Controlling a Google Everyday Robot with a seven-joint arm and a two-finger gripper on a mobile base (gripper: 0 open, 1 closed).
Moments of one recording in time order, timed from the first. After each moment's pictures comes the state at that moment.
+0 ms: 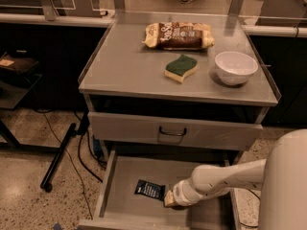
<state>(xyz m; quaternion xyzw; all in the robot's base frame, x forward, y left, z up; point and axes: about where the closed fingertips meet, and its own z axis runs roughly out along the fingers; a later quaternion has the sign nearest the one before) 0.454 -0.067 0.362 -0.05 0.96 0.25 0.05</state>
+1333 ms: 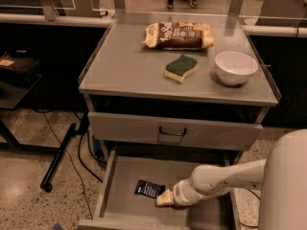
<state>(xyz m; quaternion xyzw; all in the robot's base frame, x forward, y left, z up) 0.454 -0.067 0.362 -0.05 0.96 0.25 0.05</state>
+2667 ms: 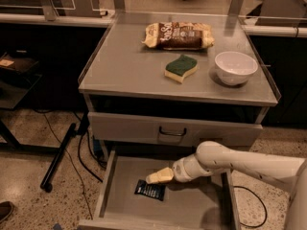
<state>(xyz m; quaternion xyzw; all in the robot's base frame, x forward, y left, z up) 0.521 -0.045 0.425 -0.15 0.93 0.33 0.10</state>
